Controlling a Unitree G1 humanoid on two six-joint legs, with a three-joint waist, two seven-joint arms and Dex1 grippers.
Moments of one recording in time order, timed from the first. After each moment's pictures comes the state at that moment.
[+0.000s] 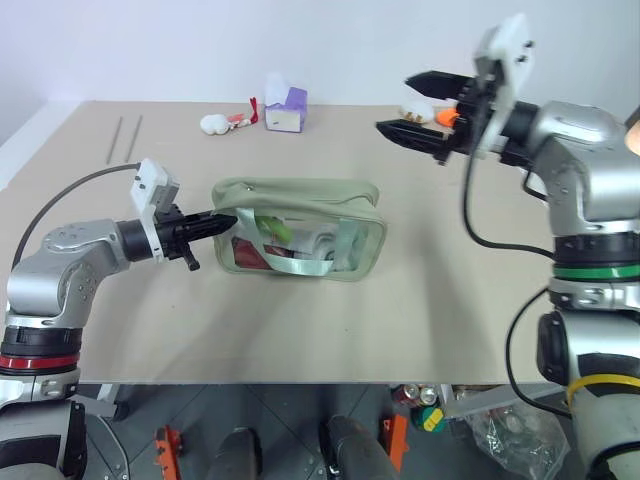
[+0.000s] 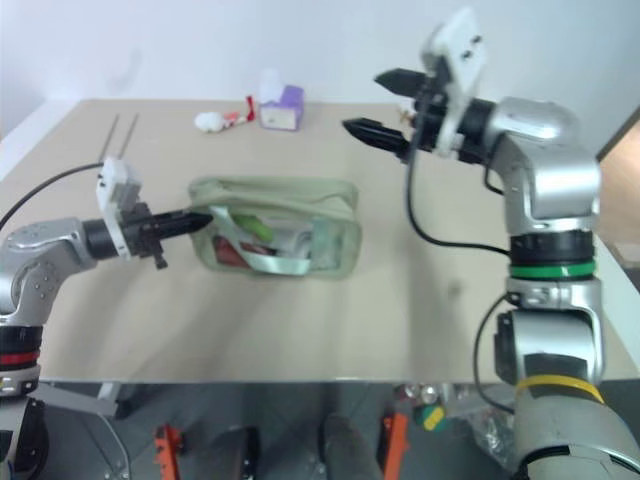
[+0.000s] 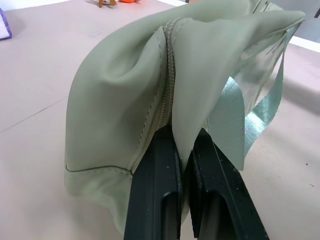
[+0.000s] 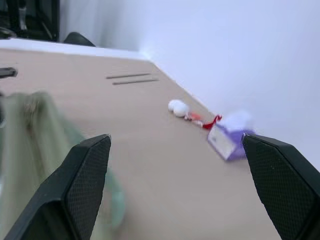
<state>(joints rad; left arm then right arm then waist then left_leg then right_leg) -0.57 0.71 0.13 -0.01 -0.57 0.66 -0.99 -1.12 -0.58 0.04 0.25 0.26 0.45 0.93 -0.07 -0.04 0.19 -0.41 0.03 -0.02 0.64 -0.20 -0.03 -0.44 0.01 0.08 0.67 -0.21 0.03</state>
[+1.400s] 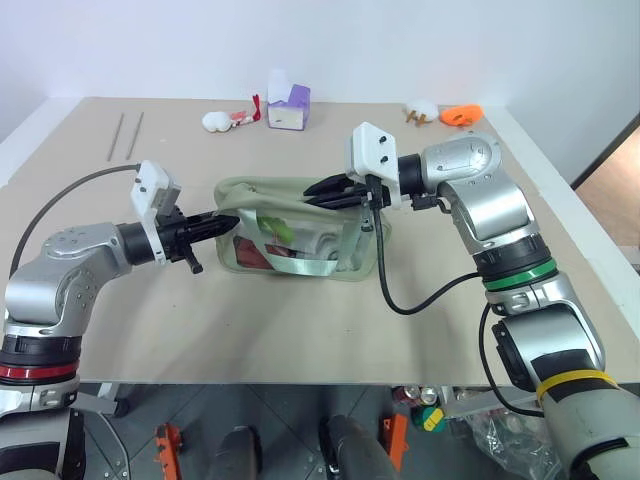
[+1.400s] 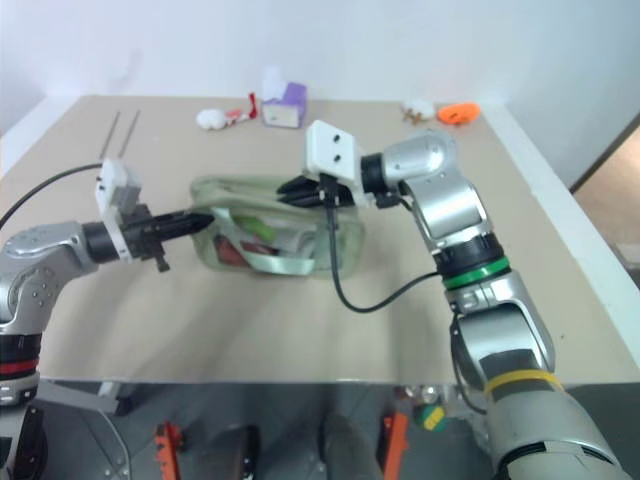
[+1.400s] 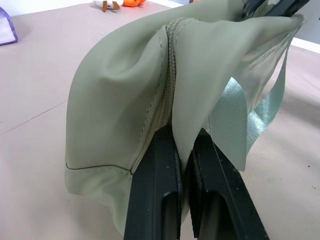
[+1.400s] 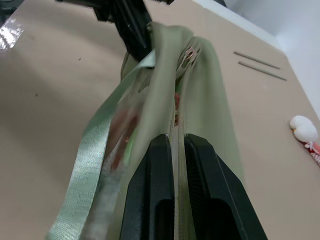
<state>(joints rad) -0.52 0.71 0.15 -0.07 -0.60 0.66 -0.93 -1.11 -0.50 0.29 0.33 0.12 0.11 1.28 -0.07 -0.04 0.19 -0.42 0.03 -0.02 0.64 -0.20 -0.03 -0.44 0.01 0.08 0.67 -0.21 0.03</state>
